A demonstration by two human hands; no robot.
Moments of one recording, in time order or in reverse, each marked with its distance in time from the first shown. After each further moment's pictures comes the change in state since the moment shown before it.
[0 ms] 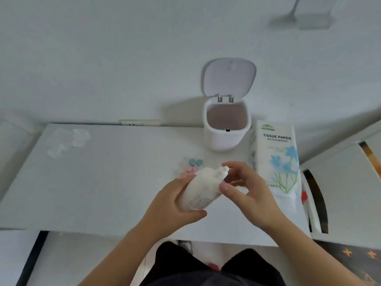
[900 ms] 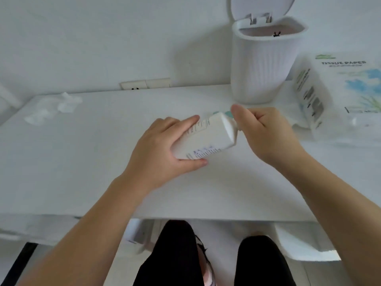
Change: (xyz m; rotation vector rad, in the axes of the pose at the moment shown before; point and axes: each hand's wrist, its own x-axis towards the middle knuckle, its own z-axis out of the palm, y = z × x) left_hand 0.031 -0.151 0.006 0.499 0.370 0.504; right_hand 0.045 0.120 0.111 -0.262 0.273 -0.225
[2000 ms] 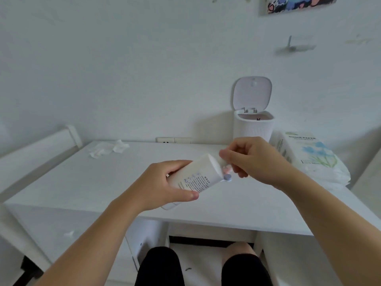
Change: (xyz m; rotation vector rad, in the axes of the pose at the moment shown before) left_hand -0.071 0.032 -0.109 -0.352 -0.112 -0.084; right_hand -0.060 -0.107 -0.042 0.036 -0.243 -0.259
